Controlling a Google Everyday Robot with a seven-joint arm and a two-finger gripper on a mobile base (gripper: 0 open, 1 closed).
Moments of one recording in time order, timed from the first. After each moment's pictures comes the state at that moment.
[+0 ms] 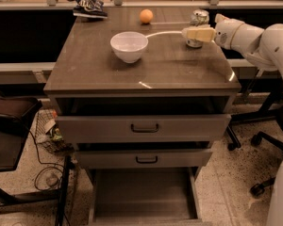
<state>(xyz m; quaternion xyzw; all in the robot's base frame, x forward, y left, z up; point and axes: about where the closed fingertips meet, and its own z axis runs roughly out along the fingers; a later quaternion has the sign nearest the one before) 0.828 -0.229 0.915 -0.24 0.68 0.24 0.65</state>
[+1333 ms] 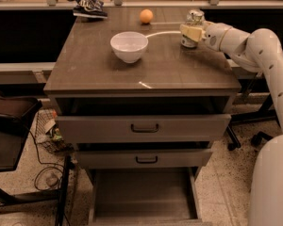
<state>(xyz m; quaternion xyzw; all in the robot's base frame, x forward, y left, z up) 0.856 -0.207 0.892 -0.23 0.67 0.27 0.65</state>
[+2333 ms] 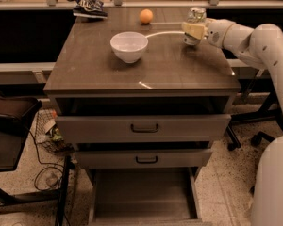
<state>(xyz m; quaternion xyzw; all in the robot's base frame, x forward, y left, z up) 0.852 -0.213 0.905 -0.23 0.68 0.25 0.65</state>
